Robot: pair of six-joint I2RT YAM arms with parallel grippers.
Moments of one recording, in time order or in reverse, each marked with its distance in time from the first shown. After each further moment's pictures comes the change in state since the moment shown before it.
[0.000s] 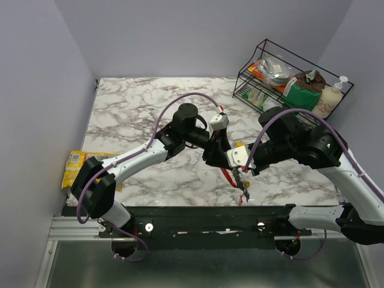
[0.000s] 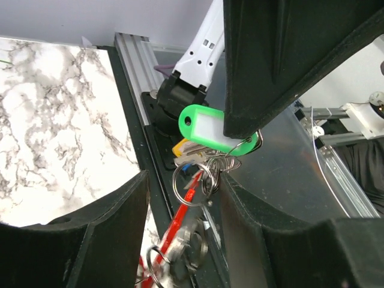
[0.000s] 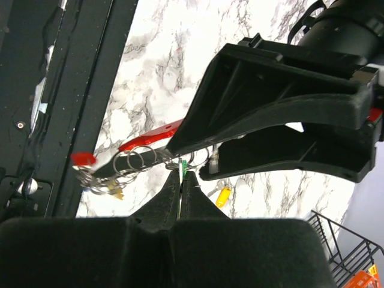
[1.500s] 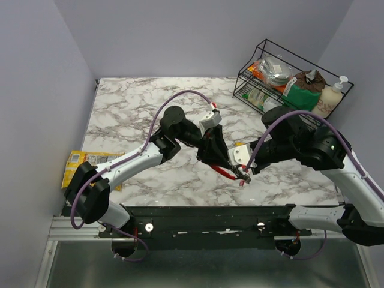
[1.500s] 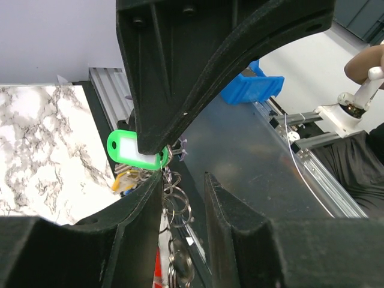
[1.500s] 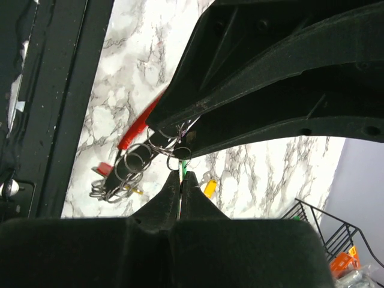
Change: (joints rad) left arm -0.001 -0.062 -0.059 0.324 0.077 -0.262; right arm -0.002 -0.023 -0.007 0.033 0.061 0.001
